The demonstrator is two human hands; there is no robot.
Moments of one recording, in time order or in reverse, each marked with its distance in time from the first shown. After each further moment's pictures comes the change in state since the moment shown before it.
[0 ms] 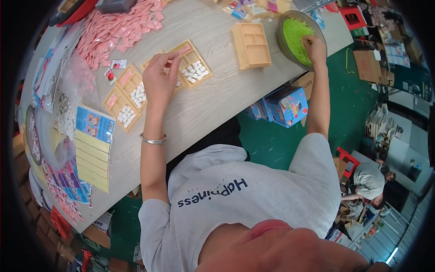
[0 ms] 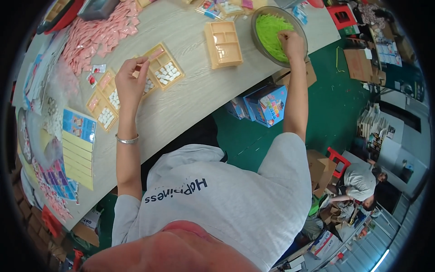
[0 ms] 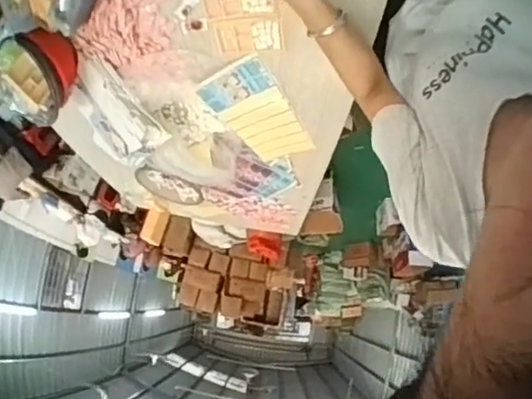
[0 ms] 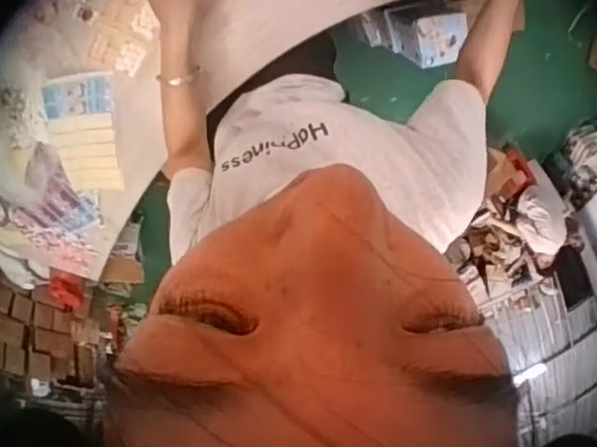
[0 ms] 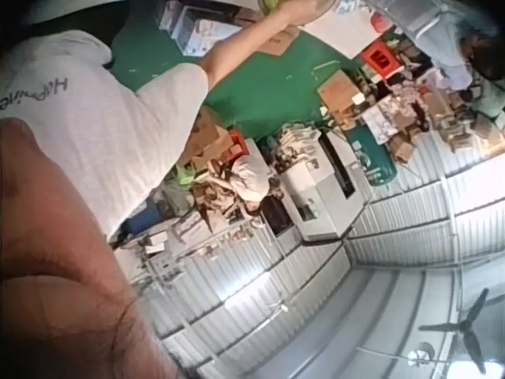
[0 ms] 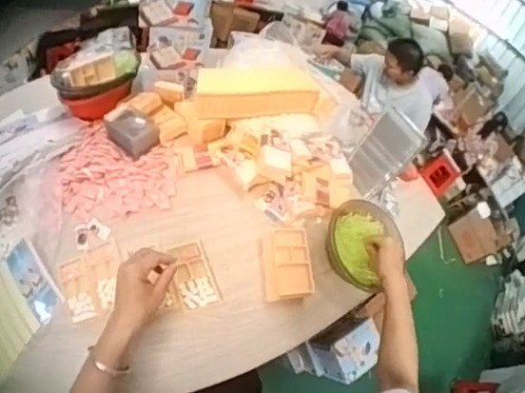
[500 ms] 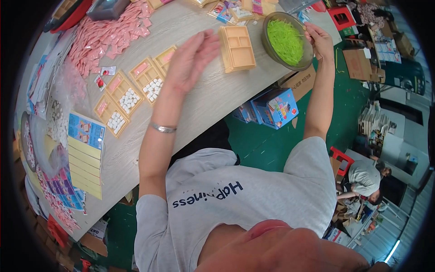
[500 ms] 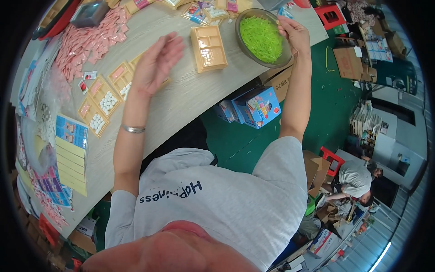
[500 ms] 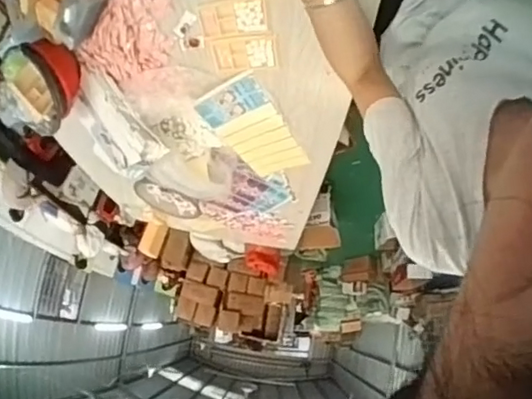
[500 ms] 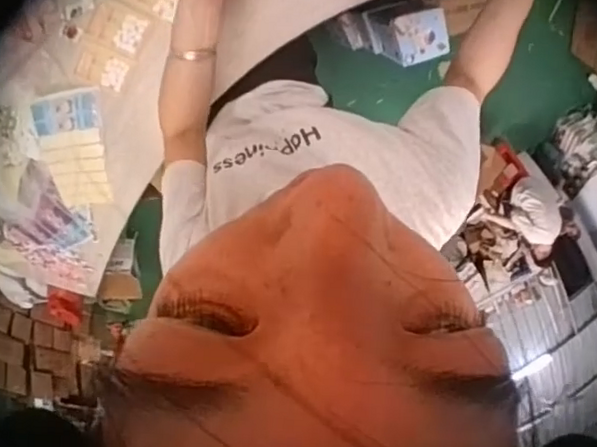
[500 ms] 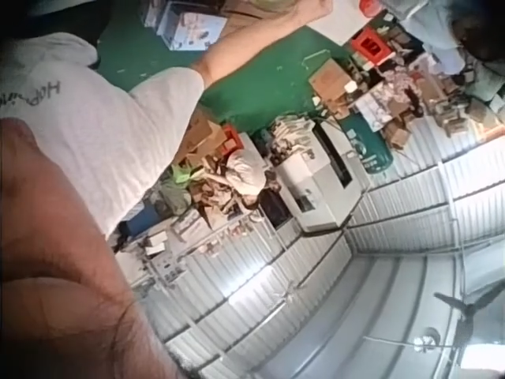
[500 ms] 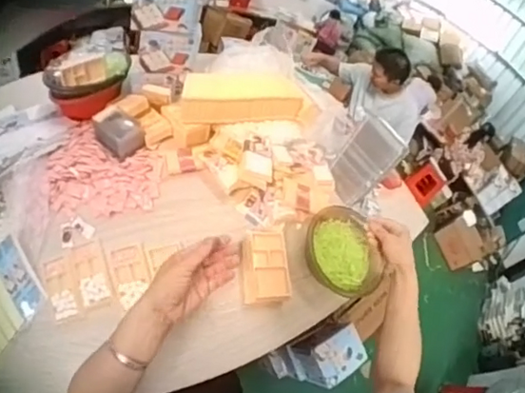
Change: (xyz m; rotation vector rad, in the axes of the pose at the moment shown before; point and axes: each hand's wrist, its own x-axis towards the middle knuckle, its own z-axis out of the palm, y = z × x) left_hand 0.028 0.067 0.064 -1.500 -0.396 -0.595; right_hand 0.024 -0.006 -0.063 1.147 -0.047 0.284
